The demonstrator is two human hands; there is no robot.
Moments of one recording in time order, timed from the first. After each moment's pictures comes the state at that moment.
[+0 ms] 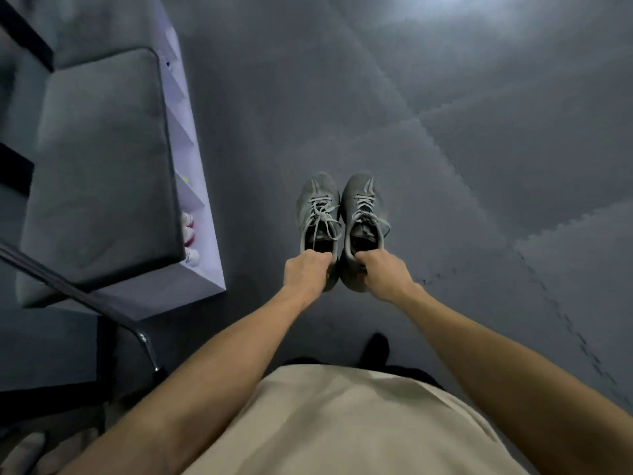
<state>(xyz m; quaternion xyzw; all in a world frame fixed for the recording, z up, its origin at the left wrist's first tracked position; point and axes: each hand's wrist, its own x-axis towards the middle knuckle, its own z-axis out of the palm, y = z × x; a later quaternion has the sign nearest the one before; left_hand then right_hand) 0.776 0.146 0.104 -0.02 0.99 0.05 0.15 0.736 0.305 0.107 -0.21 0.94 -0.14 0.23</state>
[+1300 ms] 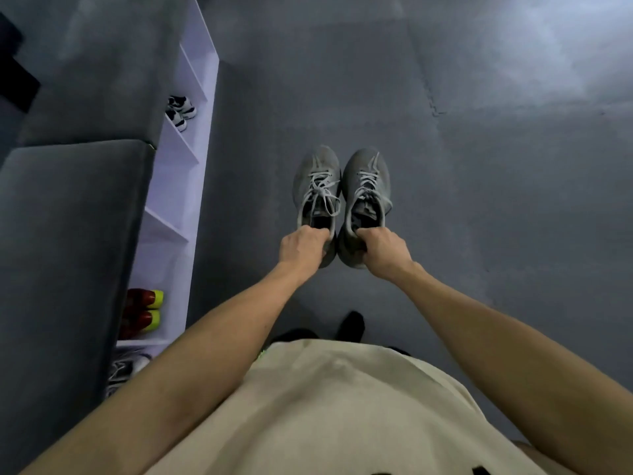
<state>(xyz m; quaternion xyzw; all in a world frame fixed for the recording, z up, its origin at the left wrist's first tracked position) -0.127 -0.157 0.103 -0.15 0.97 0.11 0.12 -0.208 -0.009 0.103 -0.31 0.91 -0.11 0.23</state>
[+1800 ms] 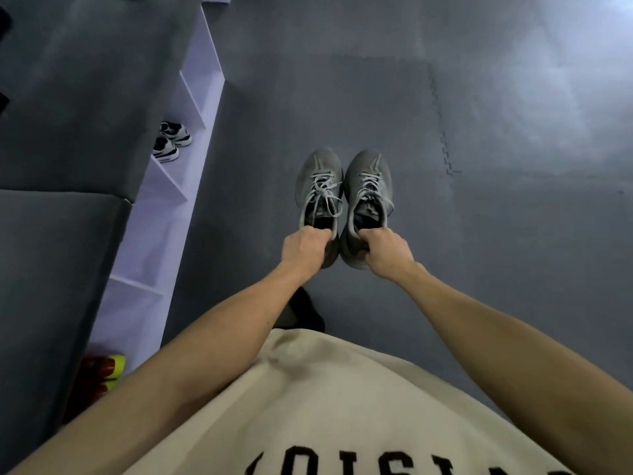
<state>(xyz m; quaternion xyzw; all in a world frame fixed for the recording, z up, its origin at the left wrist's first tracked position) -0.404 -0.332 0.084 -0.18 0.97 0.13 0.12 -0.496 -0.189 0.094 -0.34 0.91 -0.08 0.22</state>
